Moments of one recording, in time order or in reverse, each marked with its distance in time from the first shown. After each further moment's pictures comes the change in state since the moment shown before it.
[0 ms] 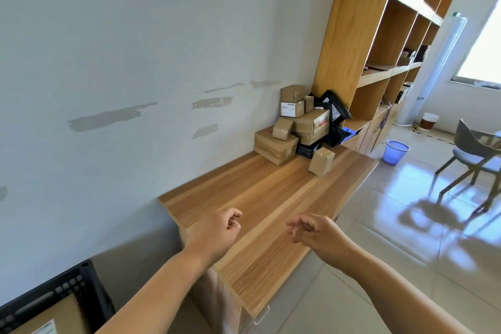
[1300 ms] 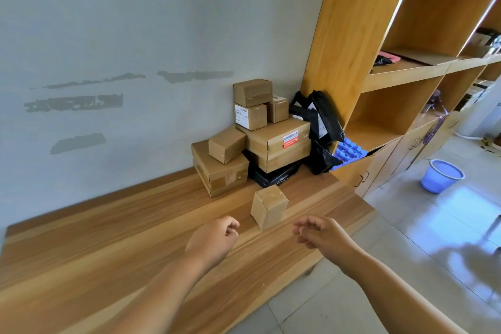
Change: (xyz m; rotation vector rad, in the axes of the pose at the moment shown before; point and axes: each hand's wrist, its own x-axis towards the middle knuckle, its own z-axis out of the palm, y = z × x) left_hand 0.461 0.238 0.281 -0.013 -0.019 -0.333; right_hand 0.395 0.287 -0.417 0.074 -0.134 0.072
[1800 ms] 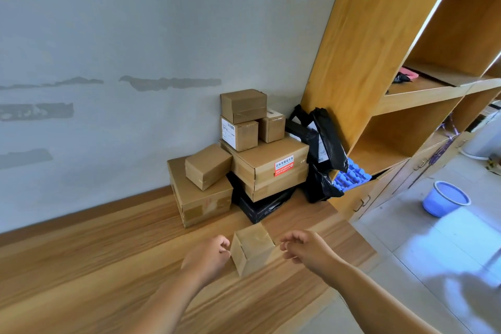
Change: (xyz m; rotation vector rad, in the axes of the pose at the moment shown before) left_hand 0.156 0.013 0.045 -0.014 -0.079 -0.148; right_hand 0.169 0.020 -0.043 -0.033 -0.100 0.107
